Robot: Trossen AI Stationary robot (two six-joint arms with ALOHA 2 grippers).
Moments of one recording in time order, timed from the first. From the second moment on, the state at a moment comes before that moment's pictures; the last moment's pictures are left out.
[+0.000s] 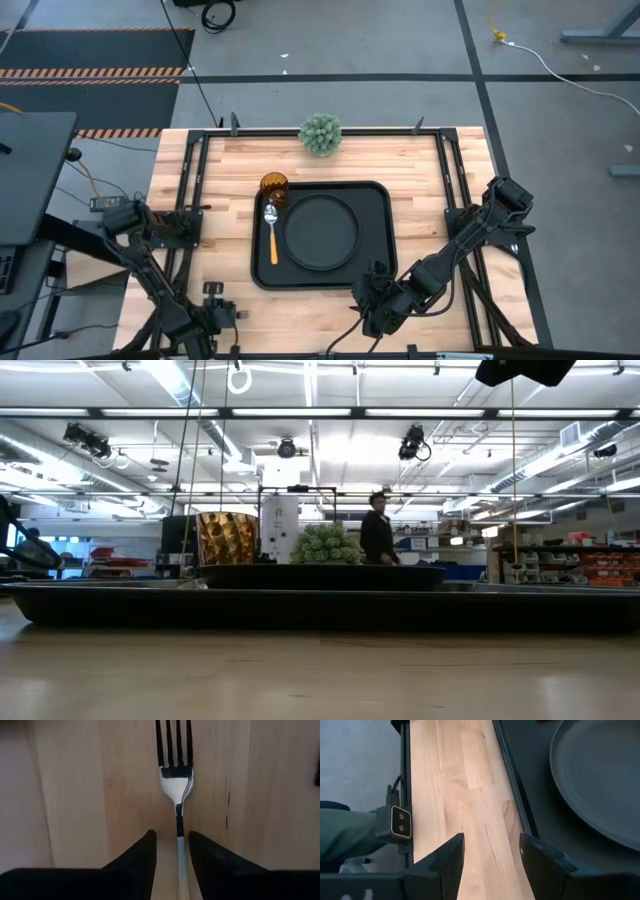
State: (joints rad) left arm -1.12 1.80 1.04 -0.76 -0.22 -1.08; right arm 0.70 1.77 1.34 -0.56 0.42 0.81
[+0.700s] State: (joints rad) left arm -0.96 1.80 1.04 -0.69 -0.15 -1.06; right arm 0.74 1.77 1.34 -0.55 0.43 0.81
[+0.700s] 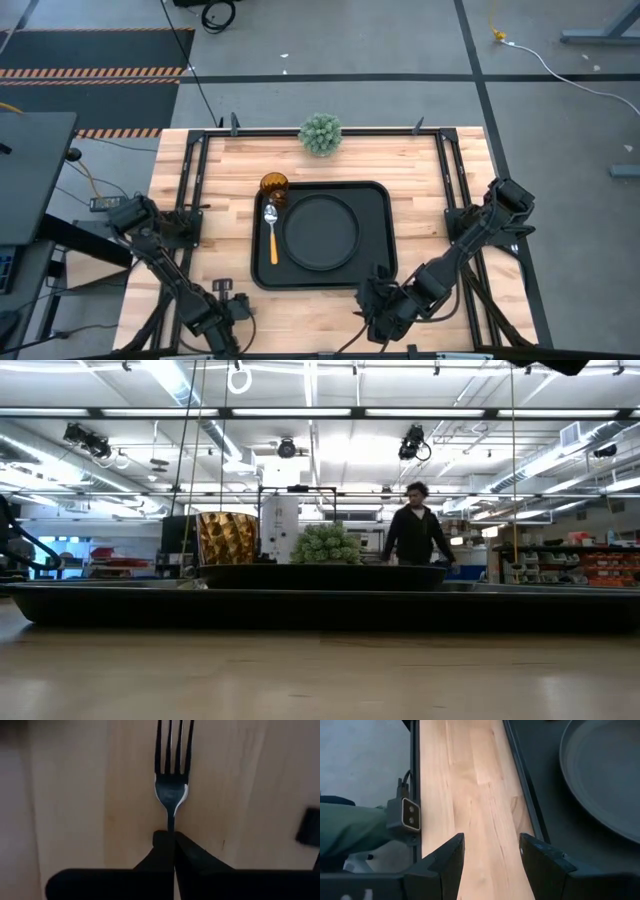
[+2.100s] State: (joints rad) left arm -0.20 1.65 0.99 -0.77 -0.31 -1.20; right arm 0.90 1.77 1.34 -0.56 0.51 0.87
